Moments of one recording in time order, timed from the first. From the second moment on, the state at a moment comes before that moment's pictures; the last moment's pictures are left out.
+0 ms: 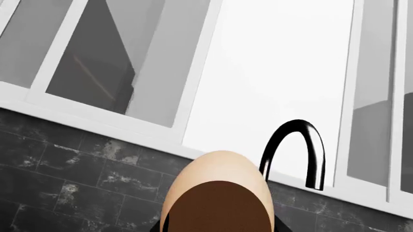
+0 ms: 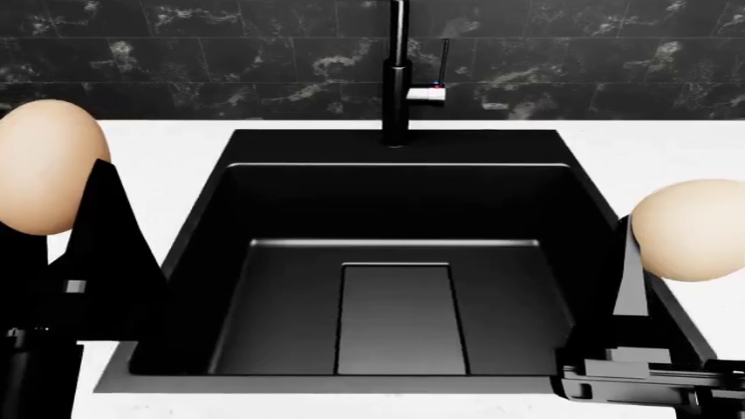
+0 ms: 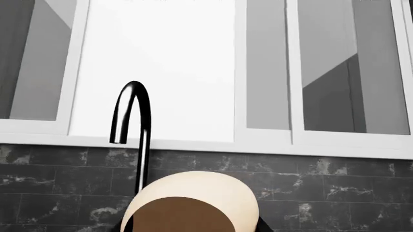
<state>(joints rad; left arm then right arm) -0.19 -1.03 0.49 0.91 -0.72 0.31 -0.96 1.27 1.33 -1.90 -1.04 0.41 -0.23 1.57</state>
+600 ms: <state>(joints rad) -0.18 -1.04 0.49 0.91 -0.71 0.31 -0.96 1.27 1.33 -1.91 -1.04 0.40 -0.24 1.57</state>
